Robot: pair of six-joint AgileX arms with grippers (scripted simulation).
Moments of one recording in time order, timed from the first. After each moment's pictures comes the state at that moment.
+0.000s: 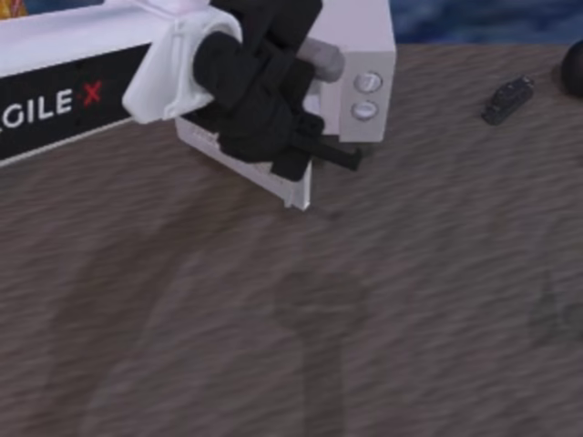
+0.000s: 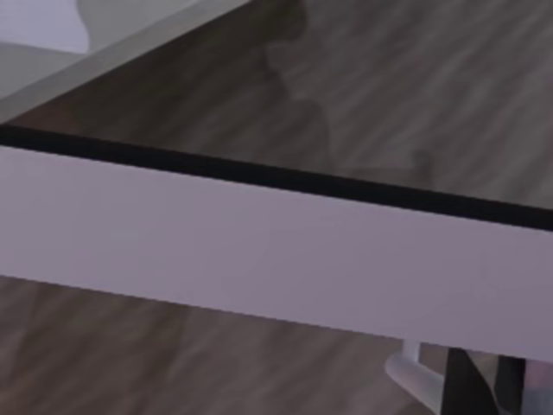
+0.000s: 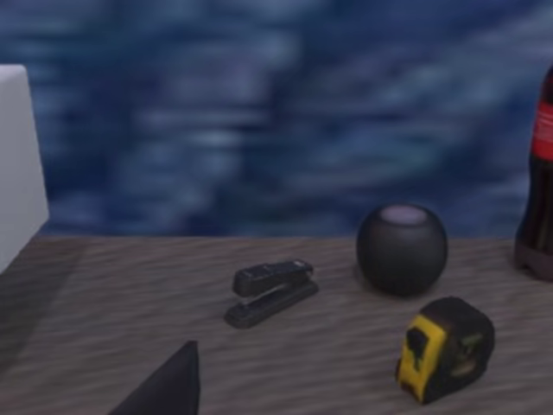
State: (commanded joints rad) left arm -0.62 1.88 1.48 -0.64 -0.06 -0.09; right arm 0.00 0.00 0.00 0.00 0.00 0.00
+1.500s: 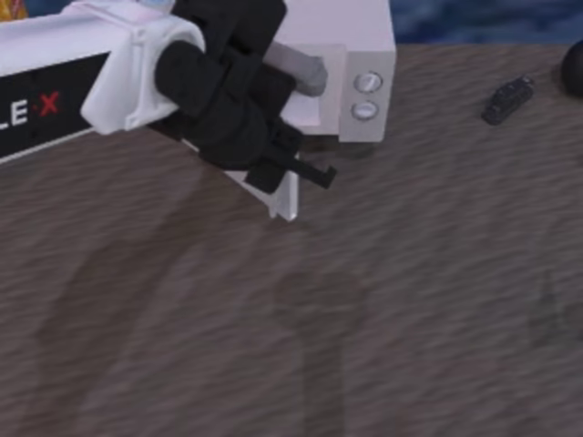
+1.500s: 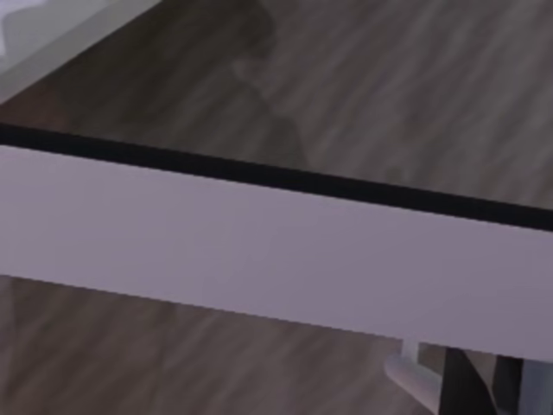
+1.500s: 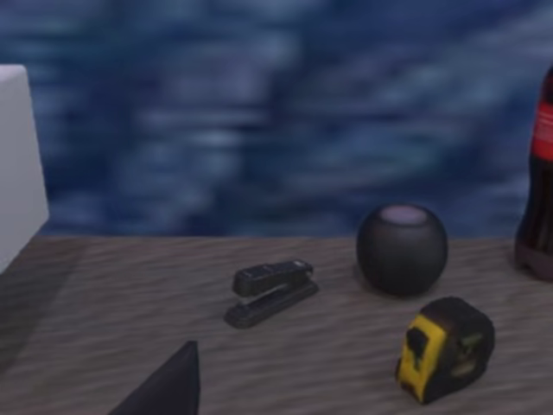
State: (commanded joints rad) left arm -0.58 1.81 1.39 -0.62 0.02 0.04; right arm 0.00 0.00 0.00 0.00 0.00 0.00
